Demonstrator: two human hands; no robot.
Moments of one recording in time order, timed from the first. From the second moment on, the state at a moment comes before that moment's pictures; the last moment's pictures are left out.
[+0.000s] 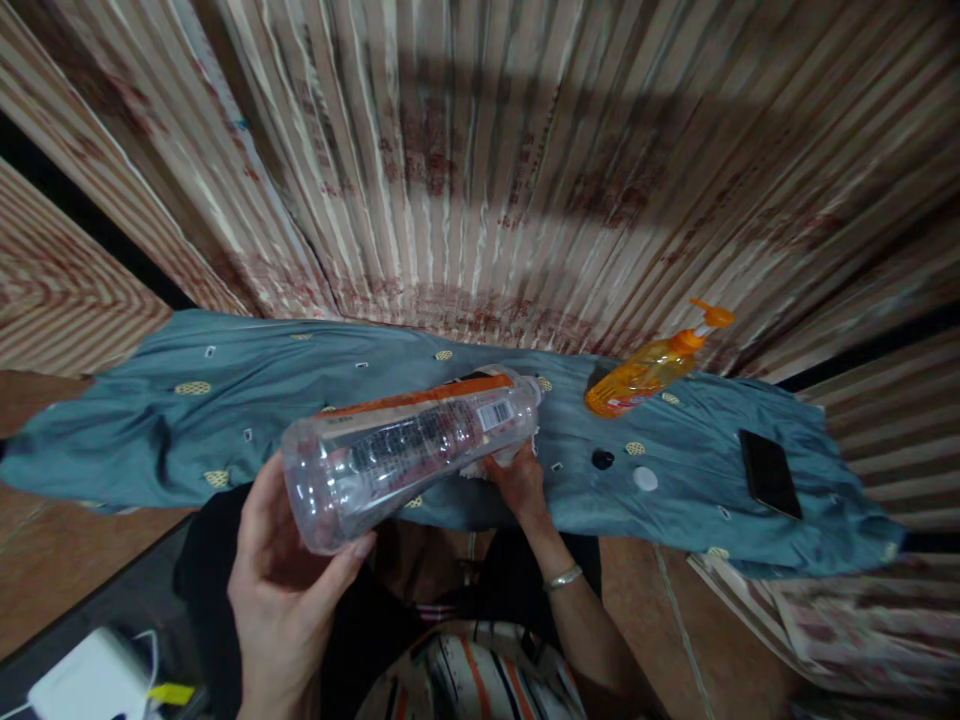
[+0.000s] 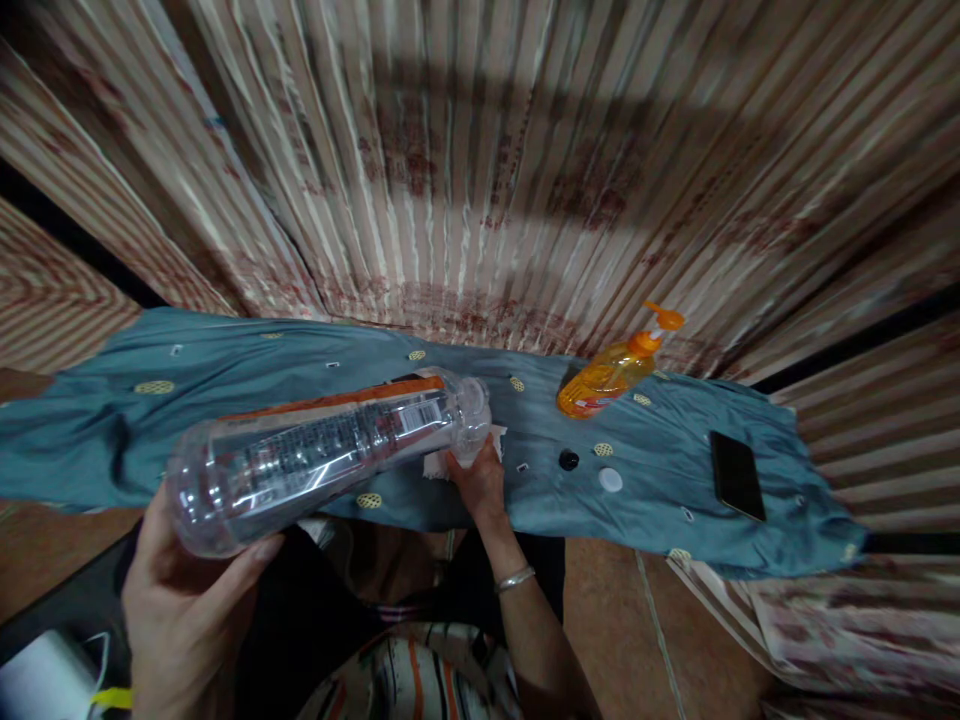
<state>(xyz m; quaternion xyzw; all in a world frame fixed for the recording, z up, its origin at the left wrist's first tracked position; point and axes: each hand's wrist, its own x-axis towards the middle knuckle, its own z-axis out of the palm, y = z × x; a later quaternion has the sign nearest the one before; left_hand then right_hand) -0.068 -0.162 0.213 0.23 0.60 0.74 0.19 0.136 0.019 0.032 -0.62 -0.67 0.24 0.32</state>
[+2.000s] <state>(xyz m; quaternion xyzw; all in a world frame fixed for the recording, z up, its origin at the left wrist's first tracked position) -0.069 -0.163 0.219 0.25 0.60 0.73 0.19 0.138 0.021 0.024 -0.62 -0.67 0.24 0.32</state>
